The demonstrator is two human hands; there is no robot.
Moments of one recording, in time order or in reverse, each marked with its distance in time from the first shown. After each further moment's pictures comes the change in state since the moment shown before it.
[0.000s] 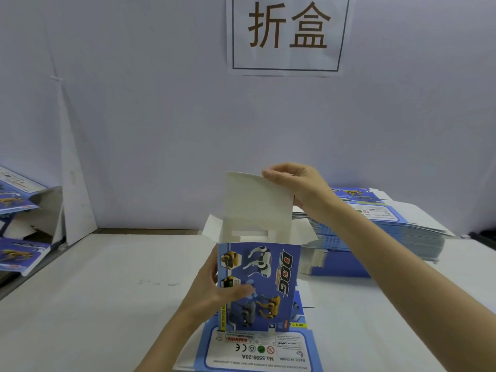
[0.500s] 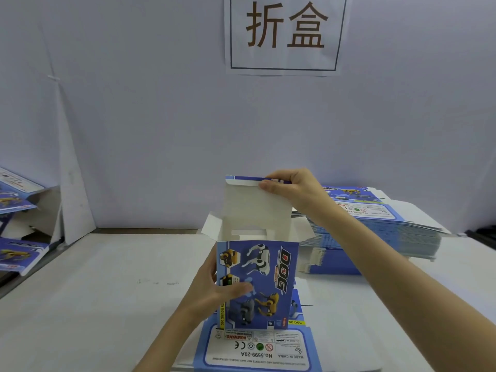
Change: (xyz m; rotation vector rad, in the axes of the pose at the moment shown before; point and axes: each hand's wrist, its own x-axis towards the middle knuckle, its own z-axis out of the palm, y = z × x) left_hand 0.000 0.000 0.001 0.004 -0.003 -0.018; right_hand -0.007 0.005 0.006 -0.268 0.029 -0.076
